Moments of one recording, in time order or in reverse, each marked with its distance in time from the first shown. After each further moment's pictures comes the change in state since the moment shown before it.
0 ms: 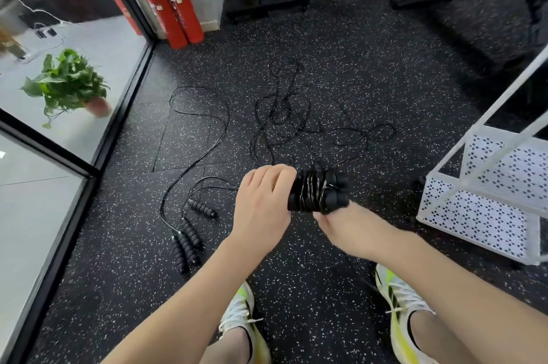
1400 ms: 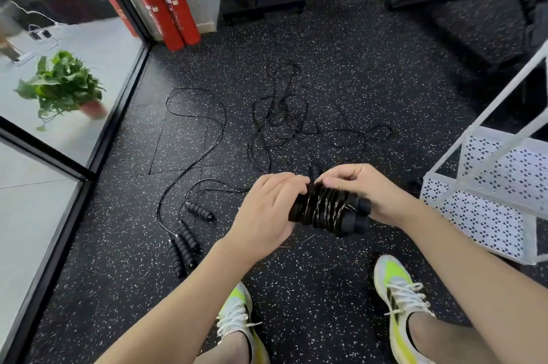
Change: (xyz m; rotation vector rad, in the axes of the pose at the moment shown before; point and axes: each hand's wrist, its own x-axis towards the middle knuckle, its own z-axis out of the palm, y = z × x) left_hand 0.000 -0.005 -0.002 -0.272 -0.076 0.238; right_hand 0.027 0.035 -0.037 1.219 -0.002 -0.073
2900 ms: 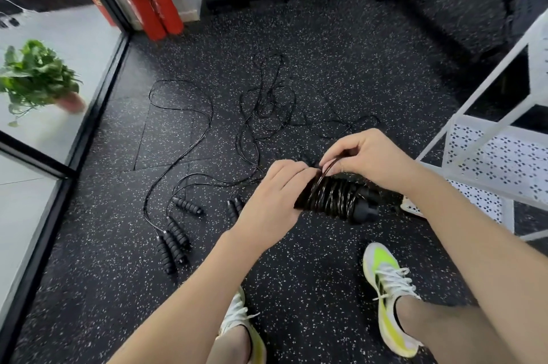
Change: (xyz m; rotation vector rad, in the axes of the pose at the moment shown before) left_hand 0.013 0.005 0.024 -0.050 -0.030 -0.066; right_hand -0.011 -0.046 -0.013 -0.549 0.103 -0.112
